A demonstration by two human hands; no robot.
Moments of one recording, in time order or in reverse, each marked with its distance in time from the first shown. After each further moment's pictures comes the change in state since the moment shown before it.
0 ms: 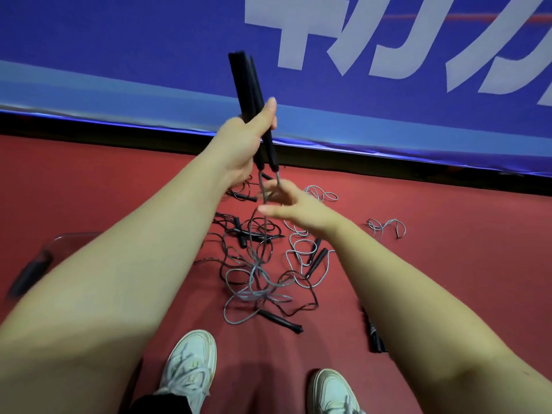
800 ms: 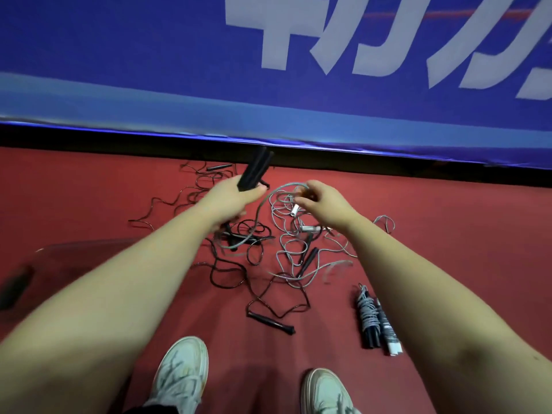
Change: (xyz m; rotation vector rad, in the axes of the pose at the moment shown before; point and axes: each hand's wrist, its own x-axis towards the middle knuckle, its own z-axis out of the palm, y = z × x) left_hand -0.015 -0.072 -0.010 0.537 -0.144 -0.156; right_hand -0.015 0.027 -0.058 -0.484 0.390 0.042
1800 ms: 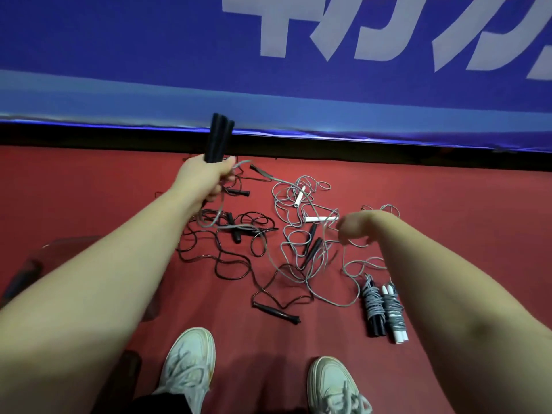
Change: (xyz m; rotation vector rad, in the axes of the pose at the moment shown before) left_hand 0.011 -0.005 -0.032 -0.267 0.217 -0.050; right_hand -0.008 0.055 -0.014 -0.500 -0.437 0.601
